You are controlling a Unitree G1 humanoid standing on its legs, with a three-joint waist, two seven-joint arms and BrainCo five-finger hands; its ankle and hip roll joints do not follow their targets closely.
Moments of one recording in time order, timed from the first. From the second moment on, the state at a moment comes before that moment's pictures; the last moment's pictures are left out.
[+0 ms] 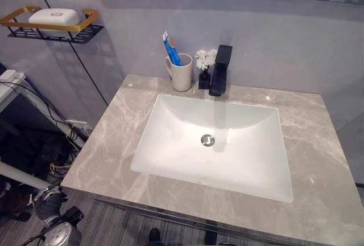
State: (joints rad) left arm 0.24 0.27 0.32 0.38 -0.50 -0.17 0.42; right arm 0.08 -0.35 0.18 1.29 -0.07 0.05 -0.16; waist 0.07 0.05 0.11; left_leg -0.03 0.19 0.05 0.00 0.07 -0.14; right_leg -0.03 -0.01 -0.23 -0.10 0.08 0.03
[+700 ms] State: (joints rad) left arm 0.02 0.27 -0.27 1.24 -0.19 0.01 0.10; right arm -0.03 -0.30 0.18 1.32 -0.09 0.06 -0.15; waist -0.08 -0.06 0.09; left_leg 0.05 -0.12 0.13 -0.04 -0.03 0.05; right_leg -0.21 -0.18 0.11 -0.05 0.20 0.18
